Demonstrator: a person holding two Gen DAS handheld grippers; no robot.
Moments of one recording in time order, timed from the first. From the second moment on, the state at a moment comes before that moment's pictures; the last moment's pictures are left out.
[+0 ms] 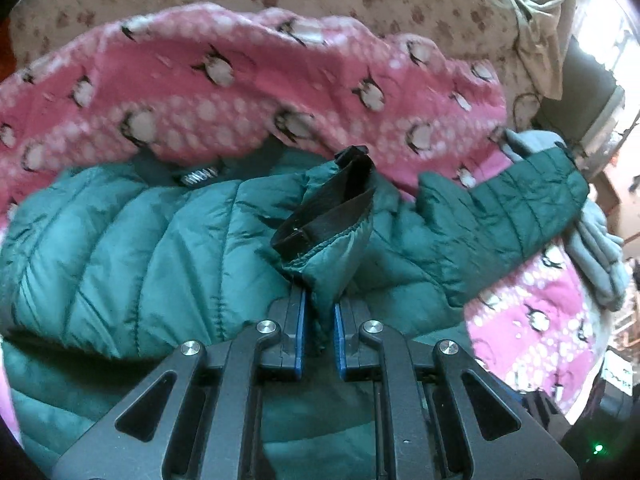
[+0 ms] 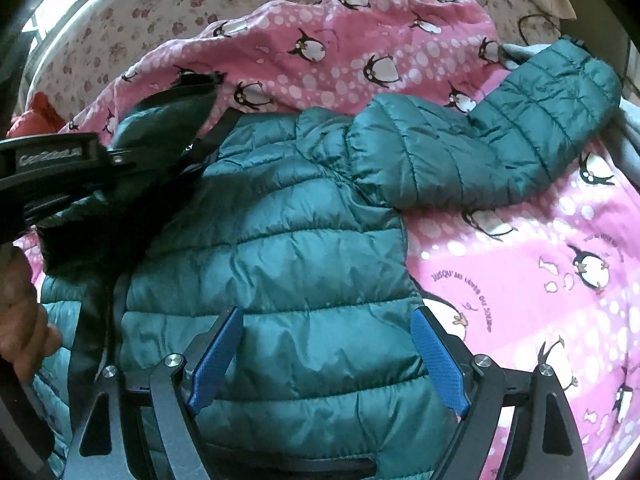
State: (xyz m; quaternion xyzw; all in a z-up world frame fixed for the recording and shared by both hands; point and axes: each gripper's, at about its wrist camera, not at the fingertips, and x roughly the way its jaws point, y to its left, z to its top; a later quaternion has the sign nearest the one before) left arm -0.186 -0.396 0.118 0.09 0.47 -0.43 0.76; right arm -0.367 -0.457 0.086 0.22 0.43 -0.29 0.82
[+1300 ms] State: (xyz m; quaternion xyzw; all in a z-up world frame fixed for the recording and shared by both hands) left arm -0.103 -0.167 0.120 0.05 0.47 -0.28 0.83; right arm -0.307 -0.463 0.107 0.27 0.40 -0.24 0.84
